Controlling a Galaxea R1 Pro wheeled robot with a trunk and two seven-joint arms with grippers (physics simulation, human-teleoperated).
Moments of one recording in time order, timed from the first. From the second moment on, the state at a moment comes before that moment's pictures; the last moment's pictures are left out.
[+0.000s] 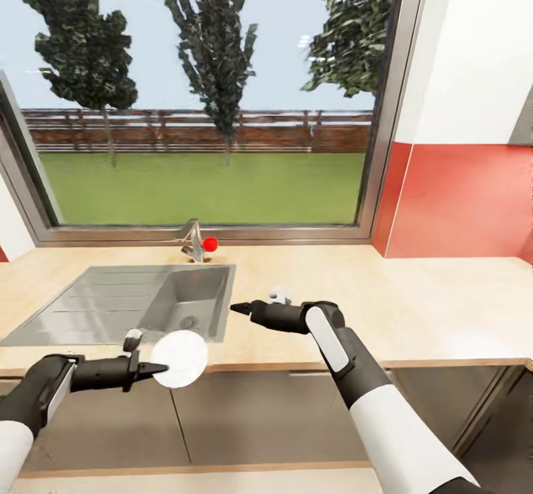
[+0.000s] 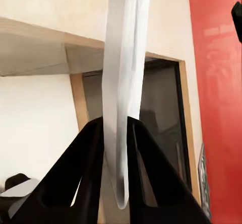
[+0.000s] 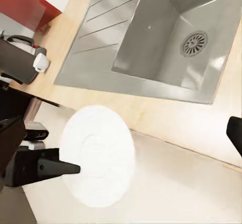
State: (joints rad) left arm -0.66 0.35 0.17 -0.63 -0.05 1.01 -1.41; right arm -0.75 0.17 0.24 -0.99 -0.73 0.84 0.16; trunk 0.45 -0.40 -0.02
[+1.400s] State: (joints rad) left arm -0.65 0.24 0.59 -0.80 -0.06 0.94 -1.35; right arm -0.48 0.16 0.66 -0.03 -0.59 0.19 -0.13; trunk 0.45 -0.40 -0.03
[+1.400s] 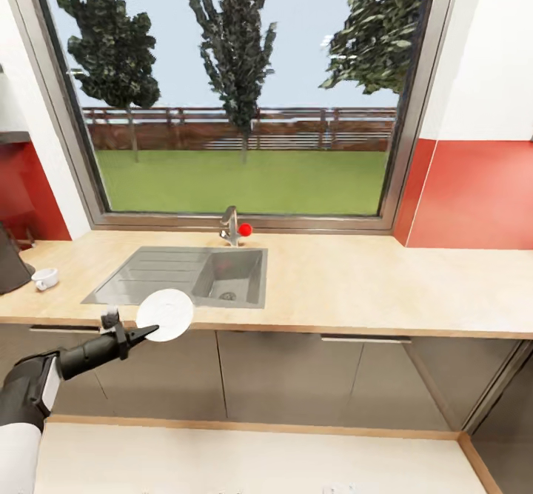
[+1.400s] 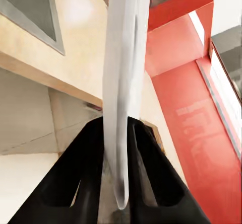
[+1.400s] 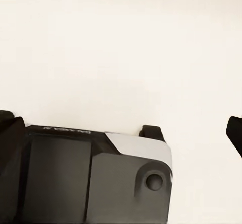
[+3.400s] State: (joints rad) left arm -0.65 0.23 0.72 -0.83 -0.05 0.91 -1.18; right arm -0.46 0.15 0.66 -0.03 -0.59 0.16 -0.13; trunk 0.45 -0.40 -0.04
